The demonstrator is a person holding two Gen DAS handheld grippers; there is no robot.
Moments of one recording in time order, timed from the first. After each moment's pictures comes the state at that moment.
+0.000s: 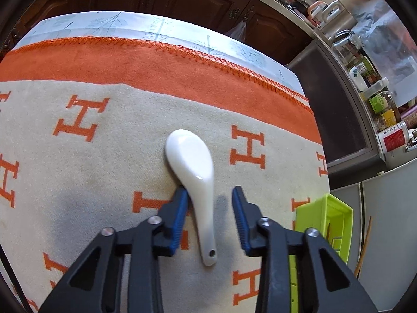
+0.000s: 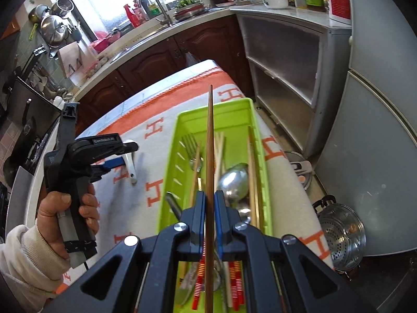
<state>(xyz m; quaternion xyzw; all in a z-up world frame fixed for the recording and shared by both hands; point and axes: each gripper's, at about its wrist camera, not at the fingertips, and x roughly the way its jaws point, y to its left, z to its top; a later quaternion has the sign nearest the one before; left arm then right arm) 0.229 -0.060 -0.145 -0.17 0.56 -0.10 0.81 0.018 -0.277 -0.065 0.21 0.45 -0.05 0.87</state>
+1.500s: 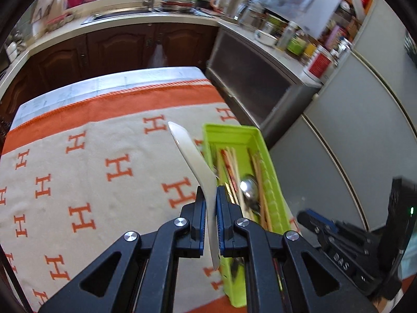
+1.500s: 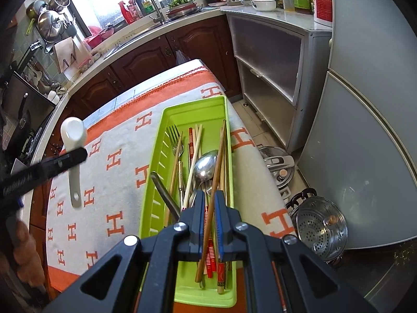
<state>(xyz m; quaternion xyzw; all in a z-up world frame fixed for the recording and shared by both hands) 0.070 -0.116 -0.020 0.00 0.49 -0.26 0.83 -0.022 -0.293 -0.041 0.19 0.46 -0.07 0.86</state>
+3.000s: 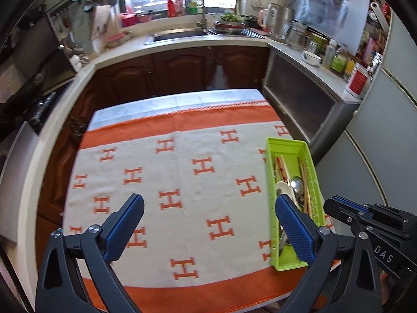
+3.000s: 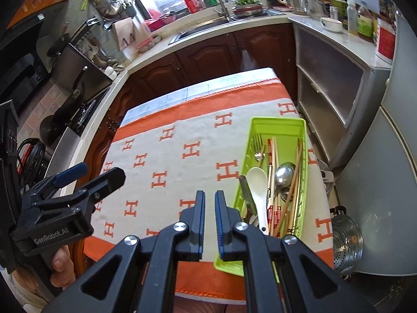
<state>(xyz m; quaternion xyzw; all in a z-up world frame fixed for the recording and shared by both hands) 0.015 -0.044 0.063 0.04 0.44 -0.08 0.89 -0.018 -0.225 0.043 0.16 0.47 0.09 0.87</state>
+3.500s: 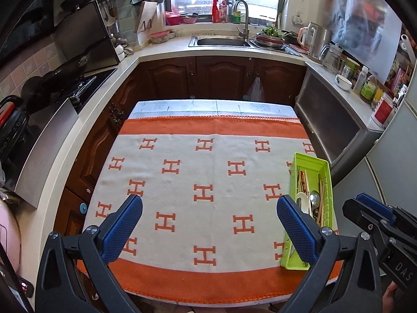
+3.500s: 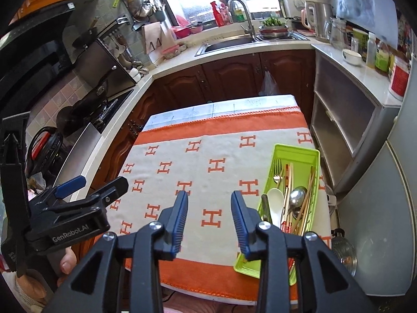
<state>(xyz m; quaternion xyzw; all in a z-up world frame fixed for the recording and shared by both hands) -0.012 -0.005 0.089 0.00 0.43 0.01 0.90 -0.032 -0.192 0.097 0.11 0.43 0.13 0.89</state>
